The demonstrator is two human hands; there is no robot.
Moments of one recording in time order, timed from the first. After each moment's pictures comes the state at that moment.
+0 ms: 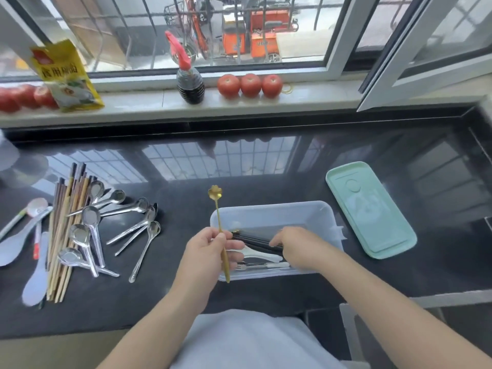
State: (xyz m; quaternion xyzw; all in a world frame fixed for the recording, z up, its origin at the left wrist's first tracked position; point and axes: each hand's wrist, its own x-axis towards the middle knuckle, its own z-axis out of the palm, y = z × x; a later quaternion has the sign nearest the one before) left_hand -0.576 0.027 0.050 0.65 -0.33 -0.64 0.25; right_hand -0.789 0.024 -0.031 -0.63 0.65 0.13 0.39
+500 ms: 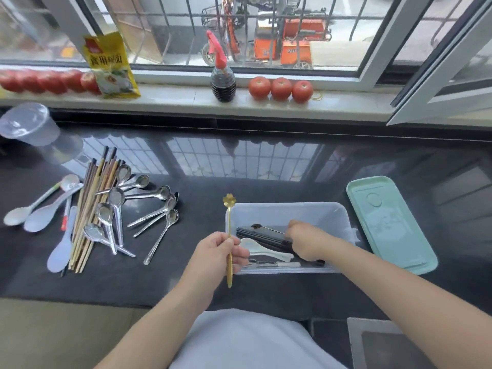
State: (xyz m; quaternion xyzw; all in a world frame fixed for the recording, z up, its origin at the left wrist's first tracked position) left_hand -0.558 0.041 0.043 0.66 -0.29 -0.65 0.25; right_hand -0.789 -0.012 -0.056 -0.69 0.59 0.24 0.34
